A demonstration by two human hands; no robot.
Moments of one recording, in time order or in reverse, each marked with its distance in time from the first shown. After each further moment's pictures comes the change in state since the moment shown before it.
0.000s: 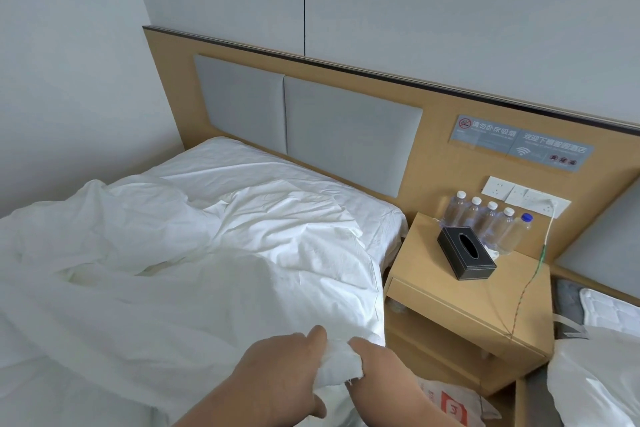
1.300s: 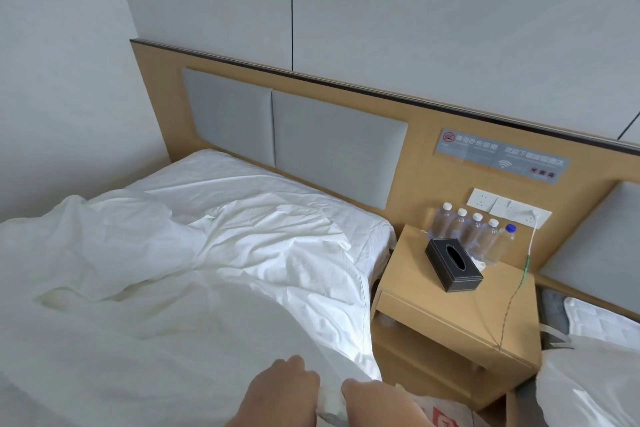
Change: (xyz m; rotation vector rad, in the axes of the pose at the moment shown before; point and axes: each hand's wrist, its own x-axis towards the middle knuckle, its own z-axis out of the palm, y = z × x) left_hand 0.033 0.018 0.026 0.137 -0.085 -0.079; right_hand -0.009 -0.010 -0.025 -0.281 -0.368 0.079
